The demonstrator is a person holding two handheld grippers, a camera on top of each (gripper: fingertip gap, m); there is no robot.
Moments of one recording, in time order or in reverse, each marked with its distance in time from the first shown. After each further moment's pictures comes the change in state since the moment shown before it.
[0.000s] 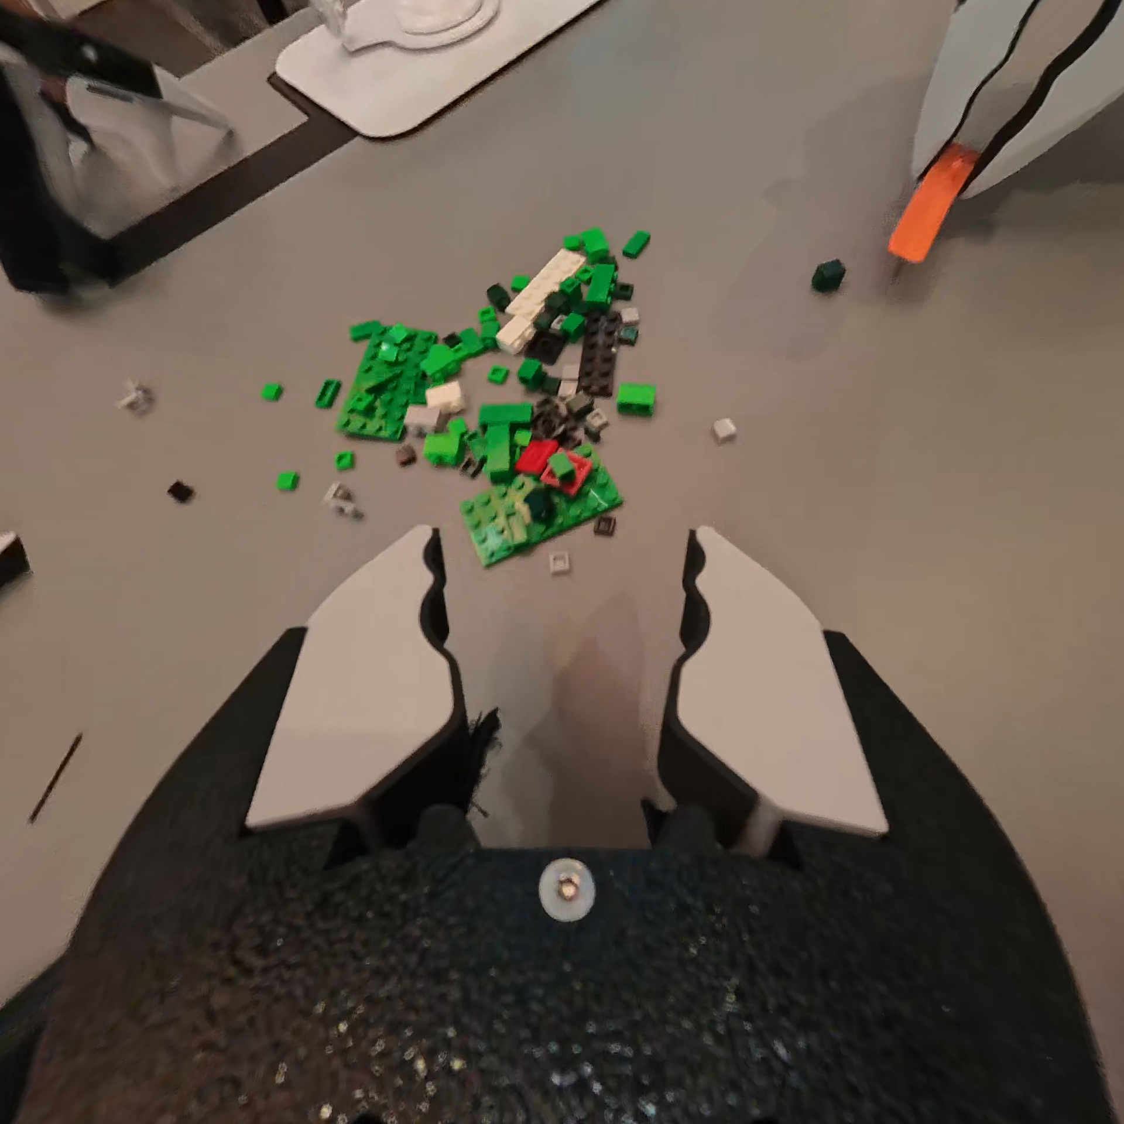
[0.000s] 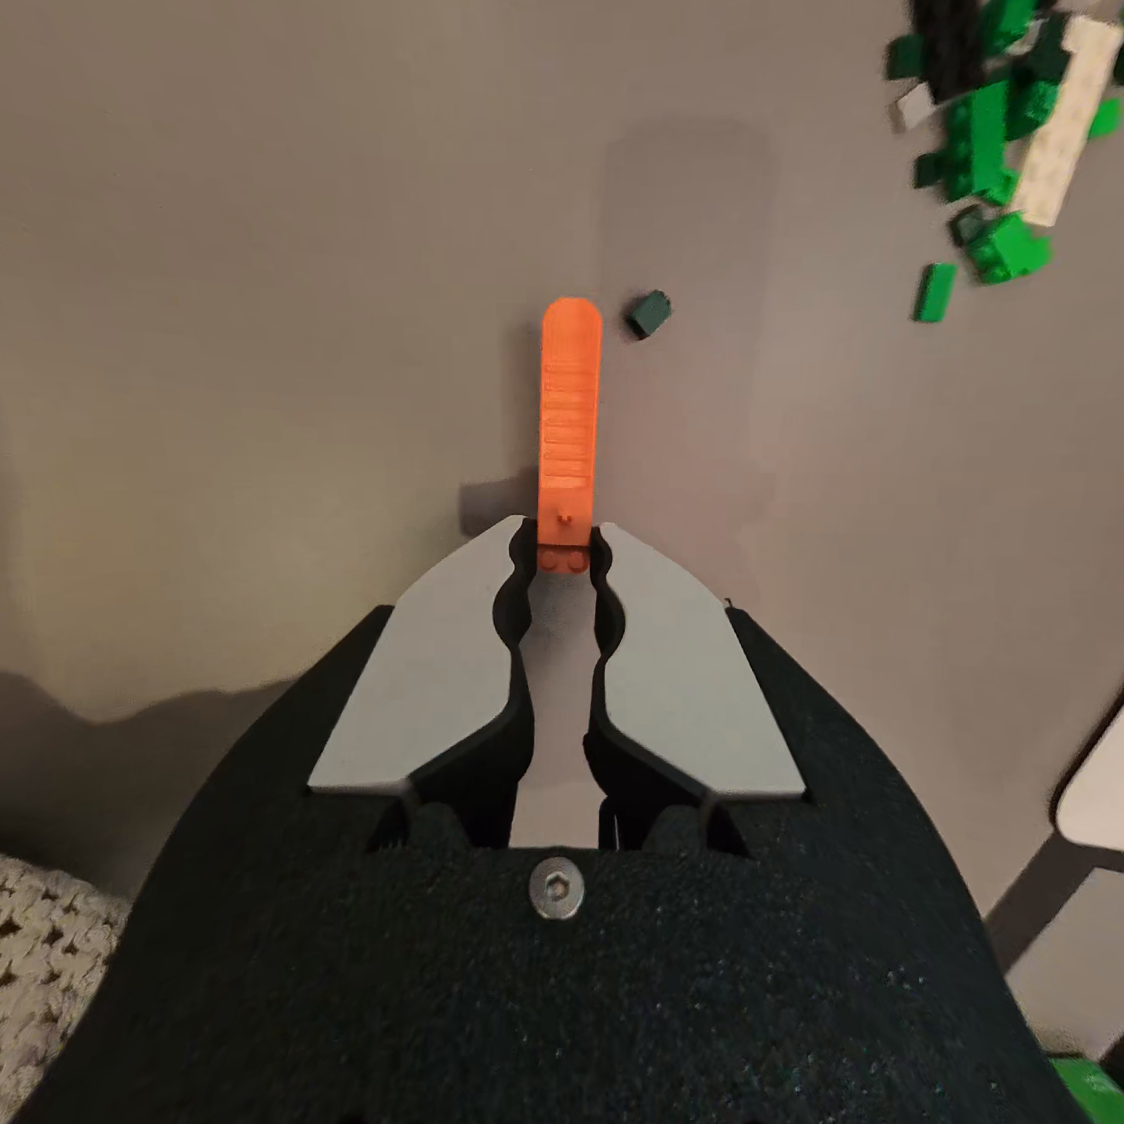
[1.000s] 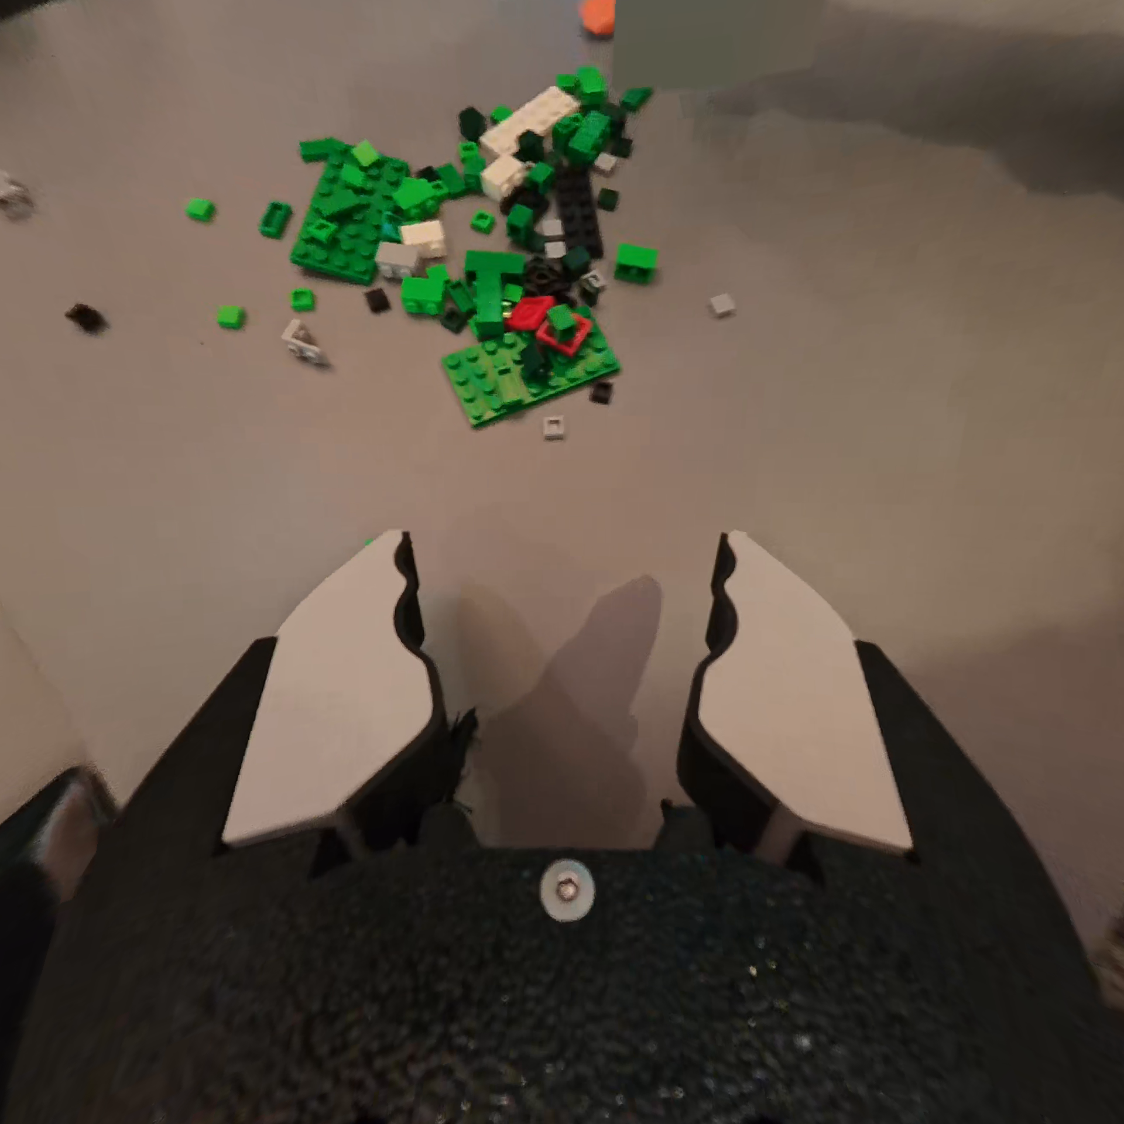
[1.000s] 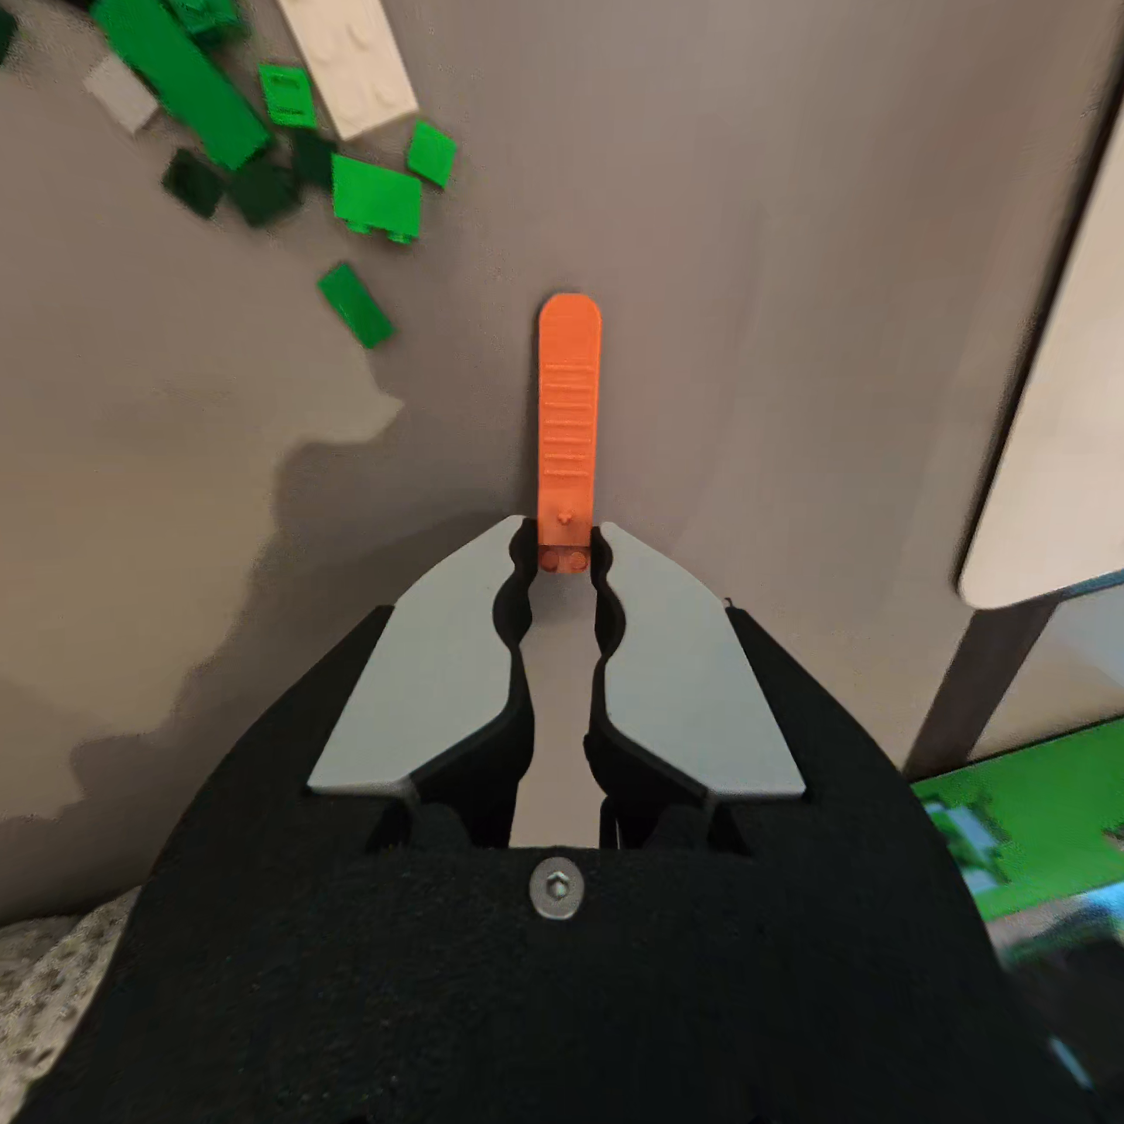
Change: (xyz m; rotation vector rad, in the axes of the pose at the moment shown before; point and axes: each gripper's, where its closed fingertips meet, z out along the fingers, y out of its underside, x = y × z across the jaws) left arm -0.001 0.043 -0.024 -0.110 0.118 -0.125; right arm 0.123 0.014 0.016 -0.397 0.089 0.565
